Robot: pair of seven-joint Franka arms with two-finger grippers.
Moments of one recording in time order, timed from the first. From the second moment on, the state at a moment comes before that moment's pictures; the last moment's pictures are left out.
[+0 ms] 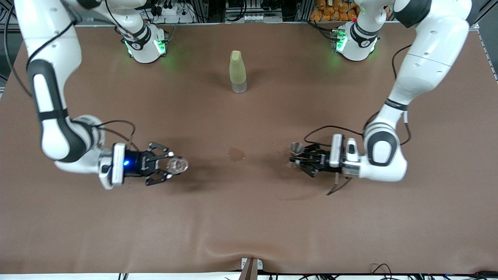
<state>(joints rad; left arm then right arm) 0.03 0.80 -0.35 -1.60 -1.18 1.93 2.53 0.09 0.53 0.01 -1.78 1.59 1.80 -1.97</state>
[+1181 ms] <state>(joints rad) -0.29 0.85 -0.34 -1.64 -1.55 2.26 2.69 0.52 0.28 0.01 -2.12 2.10 2.21 -1.99</state>
